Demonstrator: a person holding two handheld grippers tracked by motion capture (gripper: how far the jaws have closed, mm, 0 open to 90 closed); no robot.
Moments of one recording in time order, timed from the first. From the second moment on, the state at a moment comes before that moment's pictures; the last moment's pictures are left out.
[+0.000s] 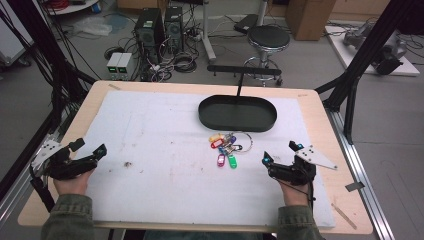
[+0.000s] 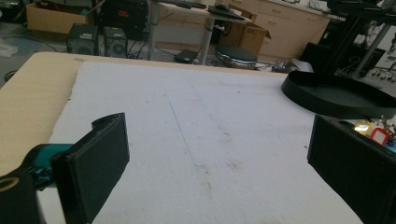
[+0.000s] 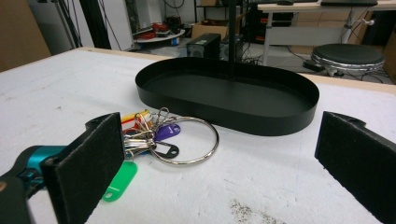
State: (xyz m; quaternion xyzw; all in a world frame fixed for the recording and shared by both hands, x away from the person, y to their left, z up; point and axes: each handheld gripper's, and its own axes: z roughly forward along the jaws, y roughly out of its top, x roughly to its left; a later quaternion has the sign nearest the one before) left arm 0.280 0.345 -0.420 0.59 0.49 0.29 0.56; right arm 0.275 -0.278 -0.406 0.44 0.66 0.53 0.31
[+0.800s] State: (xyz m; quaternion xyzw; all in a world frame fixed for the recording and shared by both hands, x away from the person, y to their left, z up) left arm 0.278 0.343 -0.421 0.60 0.49 0.29 0.56; right arm 0.293 -0.255 -0.404 0.44 0.70 0.51 0.26
